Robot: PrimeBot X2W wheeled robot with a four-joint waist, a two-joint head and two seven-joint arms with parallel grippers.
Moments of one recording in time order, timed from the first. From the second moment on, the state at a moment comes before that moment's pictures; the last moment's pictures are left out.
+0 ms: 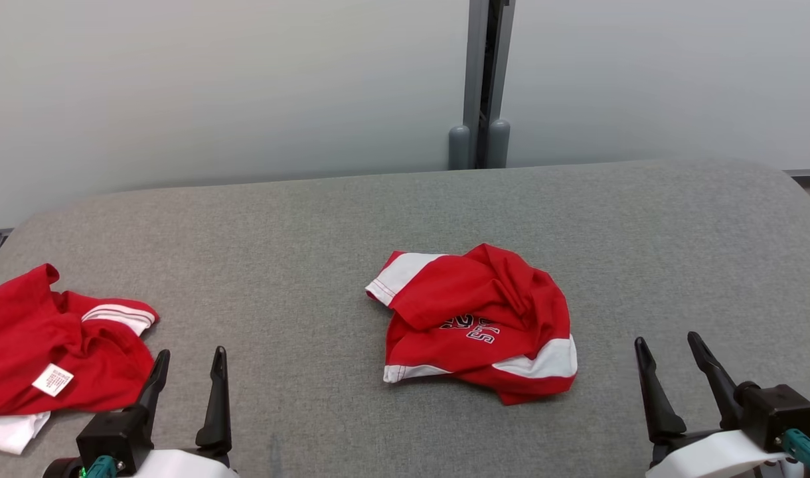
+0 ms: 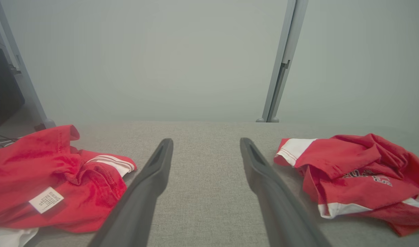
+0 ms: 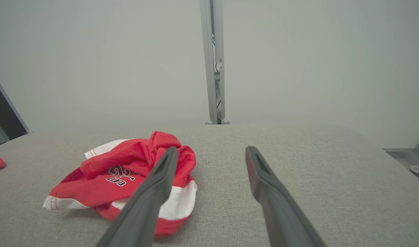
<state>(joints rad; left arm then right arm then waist) 0.11 0.25 -0.21 -0.02 -0.39 0.21 -0.12 0.07 -0.05 0.03 0.03 0.16 0.13 -0.09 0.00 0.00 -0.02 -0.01</state>
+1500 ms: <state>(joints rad) -0.19 0.15 -0.31 0.17 -0.38 0.13 -0.24 -0.58 -0.38 0.56 0.32 0.51 0.13 0.14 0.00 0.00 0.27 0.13</state>
